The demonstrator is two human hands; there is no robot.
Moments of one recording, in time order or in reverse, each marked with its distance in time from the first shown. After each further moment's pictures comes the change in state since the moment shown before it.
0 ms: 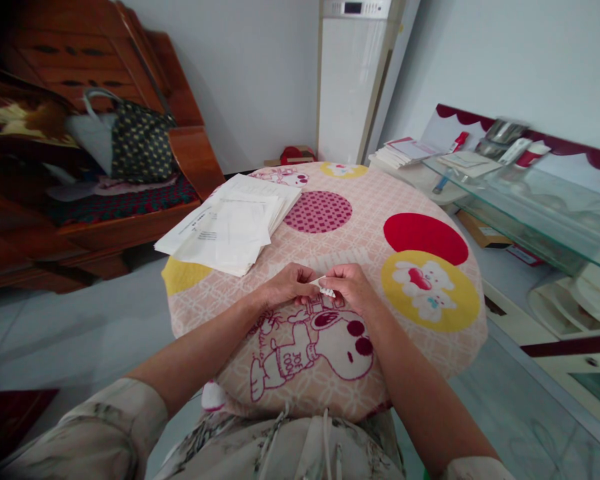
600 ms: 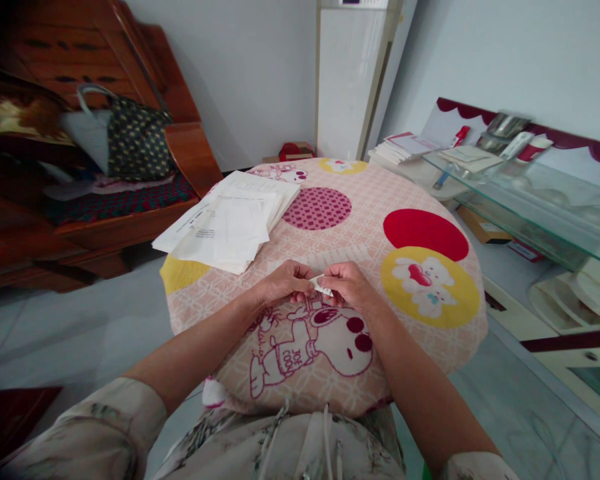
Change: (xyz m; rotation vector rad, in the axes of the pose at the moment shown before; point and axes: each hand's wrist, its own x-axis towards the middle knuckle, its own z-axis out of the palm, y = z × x) left_hand -0.002 0.002 -0.001 -0.114 0.026 -0.087; right_hand -0.003 -0.001 -0.004 -0.088 -0.102 0.040
